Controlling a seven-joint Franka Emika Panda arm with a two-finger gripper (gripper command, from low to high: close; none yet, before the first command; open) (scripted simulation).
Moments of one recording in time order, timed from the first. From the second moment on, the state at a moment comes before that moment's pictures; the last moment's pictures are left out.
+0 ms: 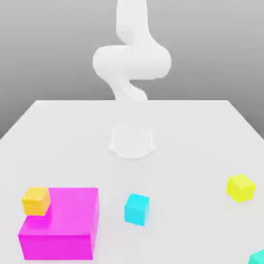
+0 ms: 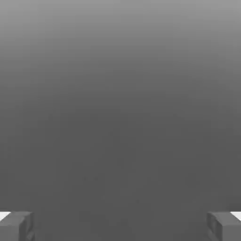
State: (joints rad) arm 0.04 -0.71 0.04 -2.34 0.04 2.35 0.83
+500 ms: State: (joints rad) arm 0.25 -0.17 0.38 -2.56 0.10 2.64 1.11
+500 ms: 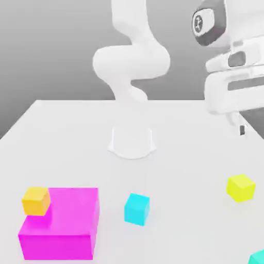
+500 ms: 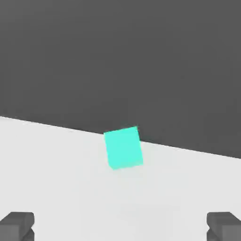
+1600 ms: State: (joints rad) arm 0.40 0.23 0.33 -2.44 -0.16 2.64 1.18
